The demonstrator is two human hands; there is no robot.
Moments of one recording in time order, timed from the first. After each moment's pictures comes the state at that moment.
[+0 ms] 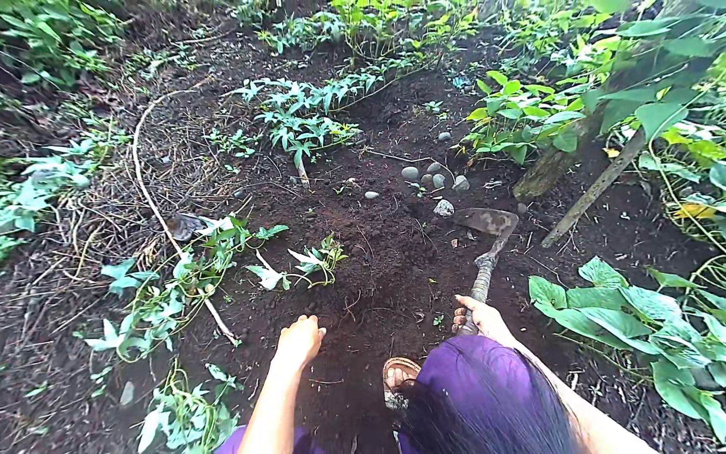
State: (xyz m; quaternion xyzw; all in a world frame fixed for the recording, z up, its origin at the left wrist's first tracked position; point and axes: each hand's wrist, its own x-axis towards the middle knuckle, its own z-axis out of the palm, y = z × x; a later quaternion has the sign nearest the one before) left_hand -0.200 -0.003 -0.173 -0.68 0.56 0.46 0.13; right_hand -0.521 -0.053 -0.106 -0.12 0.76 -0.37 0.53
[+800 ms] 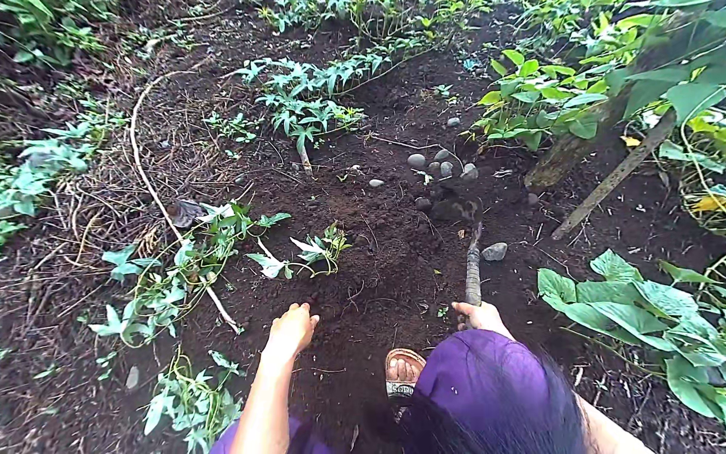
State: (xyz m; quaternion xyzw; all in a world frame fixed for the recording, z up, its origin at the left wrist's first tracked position) left_hand -0.182 0.000 -0.174 -0.70 0.53 0.46 0.11; right_hand -0.536 -0.048 -0.137 -0.28 0.83 -0.18 0.44
